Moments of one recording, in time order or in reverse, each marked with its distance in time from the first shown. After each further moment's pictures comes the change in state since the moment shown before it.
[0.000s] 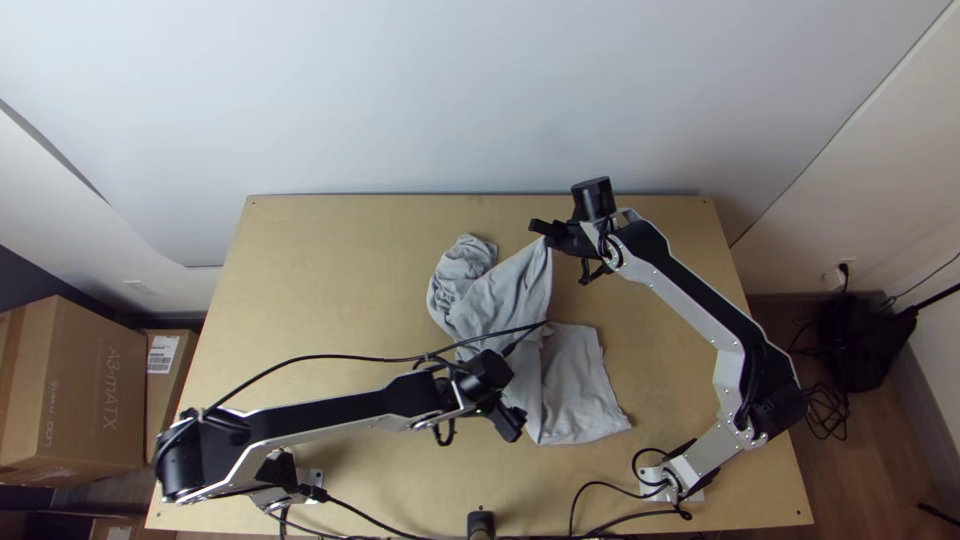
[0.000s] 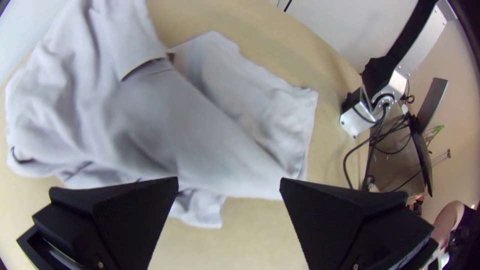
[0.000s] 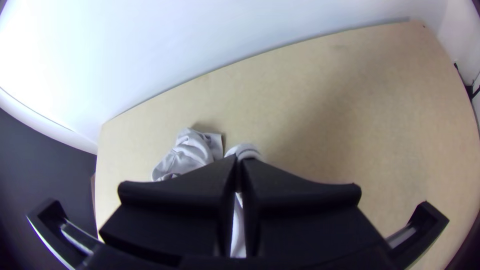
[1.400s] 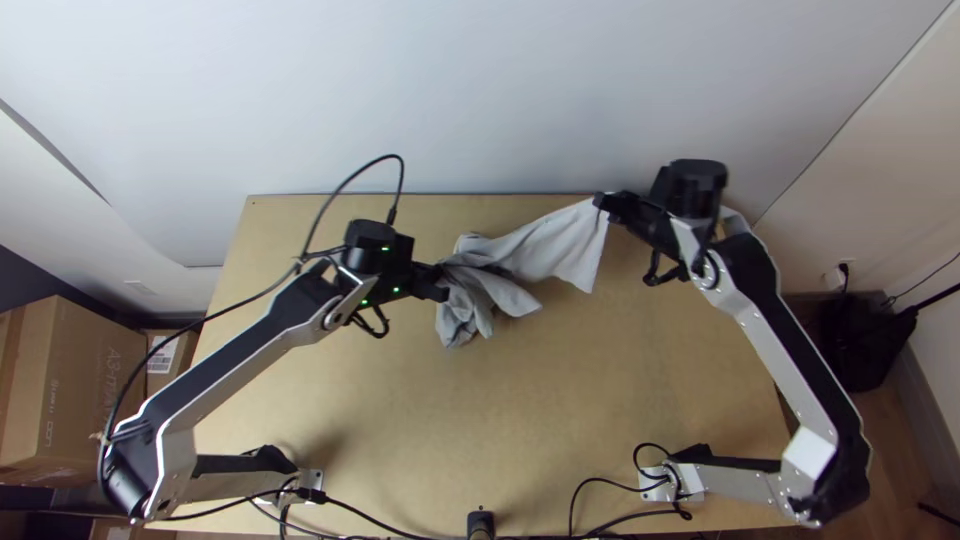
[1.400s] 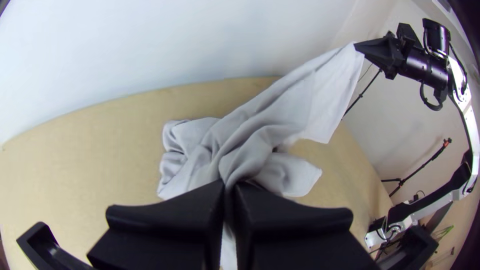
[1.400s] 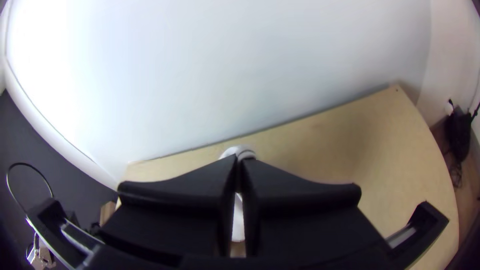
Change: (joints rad) left arm 0.572 -0.244 0.156 -0.152 0.050 0.110; right arm -0.126 -0.361 -0.027 0.002 0.016 -0.113
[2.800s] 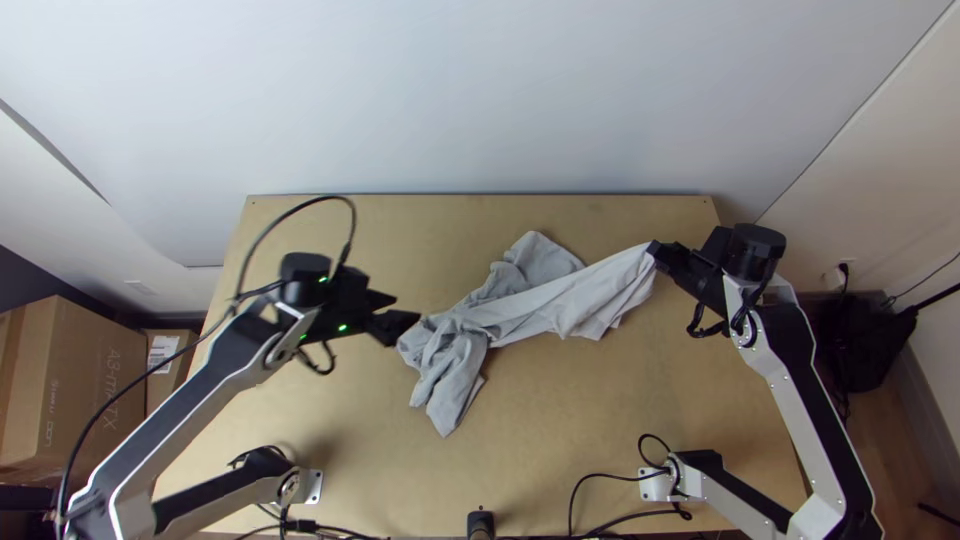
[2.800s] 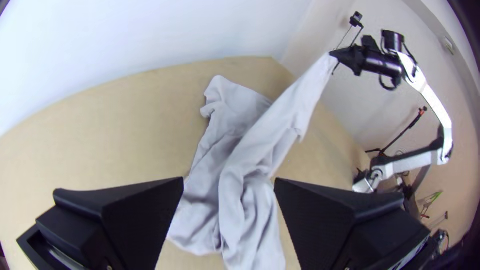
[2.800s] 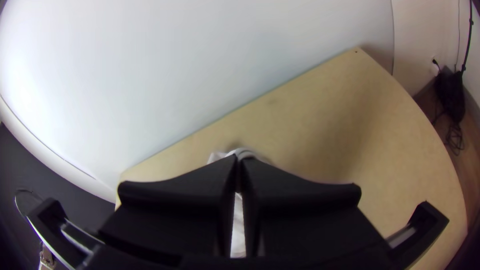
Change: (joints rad) left arm 0.153 -0.293 -0.288 -0.091 0.273 0.186; right arm -0.267 -0.264 -0.420 0.080 -0.187 0.026
